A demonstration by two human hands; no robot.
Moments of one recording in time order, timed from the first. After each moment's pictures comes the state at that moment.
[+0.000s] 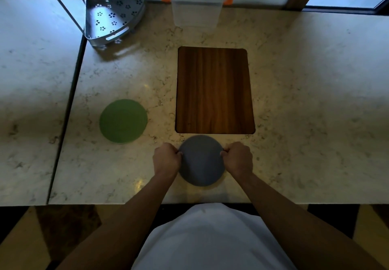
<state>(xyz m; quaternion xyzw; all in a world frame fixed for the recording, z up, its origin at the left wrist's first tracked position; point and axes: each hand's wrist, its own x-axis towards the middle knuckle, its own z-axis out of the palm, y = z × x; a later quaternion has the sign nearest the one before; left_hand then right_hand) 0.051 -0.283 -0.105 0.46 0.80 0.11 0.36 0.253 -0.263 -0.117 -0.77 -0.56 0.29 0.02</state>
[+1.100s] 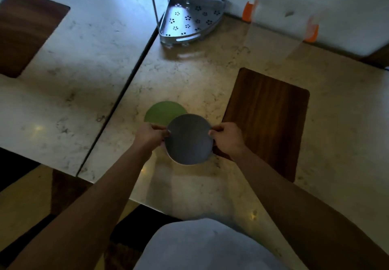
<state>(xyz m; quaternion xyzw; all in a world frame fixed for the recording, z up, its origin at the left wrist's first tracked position) -0.113 -0.240 -0.099 0.16 0.80 0.35 0.46 0.102 -0.141 -0.091 -0.61 -0.65 0.46 0.06</state>
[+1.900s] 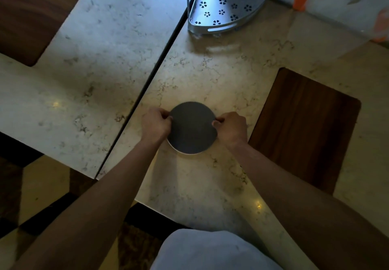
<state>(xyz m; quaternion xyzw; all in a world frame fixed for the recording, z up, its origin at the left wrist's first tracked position) -0.184 -0.211 -0.123 0.31 0.88 0.23 0.27 -0.001 -0.111 -0.114 -0.62 -0.69 0.36 -0.01</state>
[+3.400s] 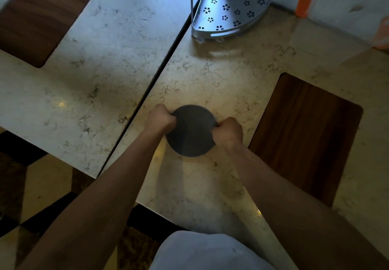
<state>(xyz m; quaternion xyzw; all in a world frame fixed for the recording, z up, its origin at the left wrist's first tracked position) -0.188 -0.184 -0.101 0.28 0.89 0.12 0.34 -0.009 -0.114 -0.119 -0.66 -0.62 0.43 -0.06</state>
